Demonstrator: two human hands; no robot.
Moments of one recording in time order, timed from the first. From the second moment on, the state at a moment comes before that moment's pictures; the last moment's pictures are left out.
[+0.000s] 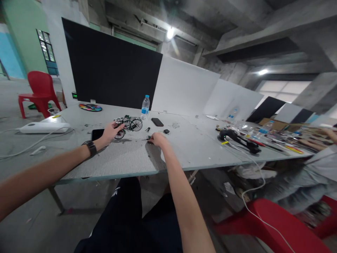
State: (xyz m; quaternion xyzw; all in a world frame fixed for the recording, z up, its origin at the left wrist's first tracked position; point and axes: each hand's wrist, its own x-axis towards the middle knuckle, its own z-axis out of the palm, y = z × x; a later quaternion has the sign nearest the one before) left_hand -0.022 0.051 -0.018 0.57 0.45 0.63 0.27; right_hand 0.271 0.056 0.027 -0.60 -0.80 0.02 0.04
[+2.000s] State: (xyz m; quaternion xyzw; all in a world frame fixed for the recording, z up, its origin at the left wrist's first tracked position) left_hand -0.019 0.013 0.018 0.53 0.40 0.44 0.60; right_hand 0.218 0.048 0.005 -0.35 -0.66 0.34 0.57
